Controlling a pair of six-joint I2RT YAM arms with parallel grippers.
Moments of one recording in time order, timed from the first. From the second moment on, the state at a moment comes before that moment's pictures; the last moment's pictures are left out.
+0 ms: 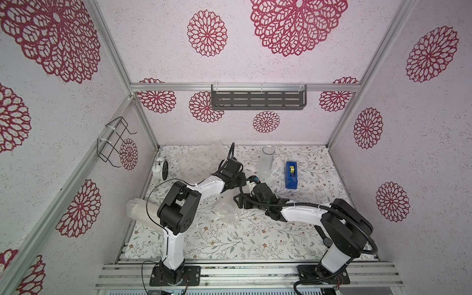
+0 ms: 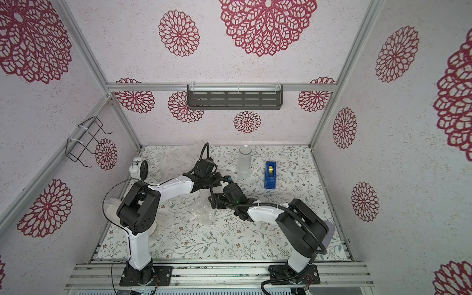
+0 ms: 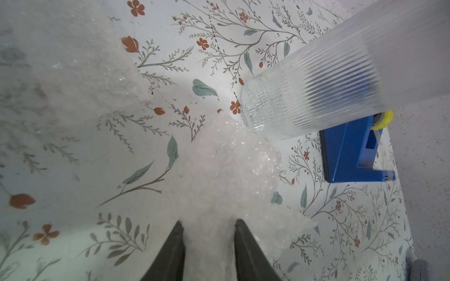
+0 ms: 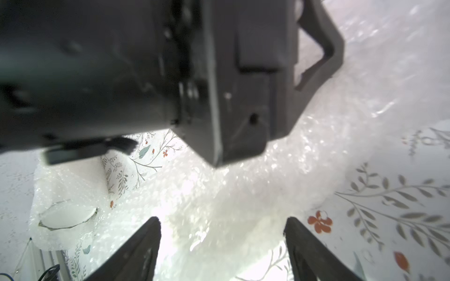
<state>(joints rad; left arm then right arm) -0.57 2.00 1.32 -0.15 0.07 -0.61 0.84 1.65 0.86 0.22 -0.03 0.63</state>
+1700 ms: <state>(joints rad) -0.56 1.99 1.32 -0.19 0.07 -0.62 0.87 1.66 0.84 0.22 -0.02 0.60</state>
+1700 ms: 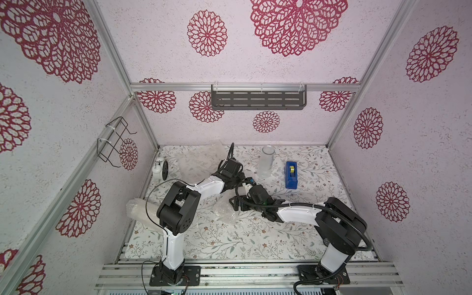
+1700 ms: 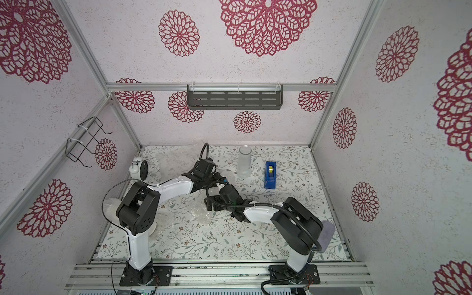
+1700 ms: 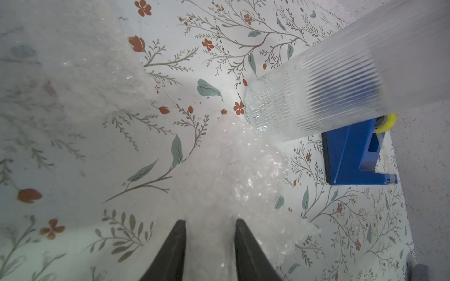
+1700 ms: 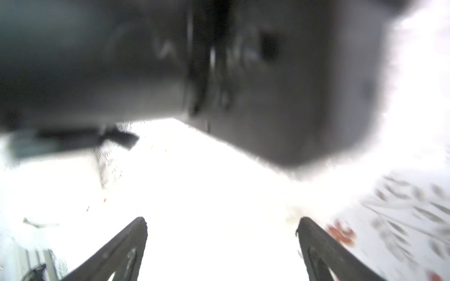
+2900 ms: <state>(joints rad) -0.61 1.88 1.29 -0.62 0.02 -0.37 0.66 1.12 0.47 0.09 0.14 0.44</state>
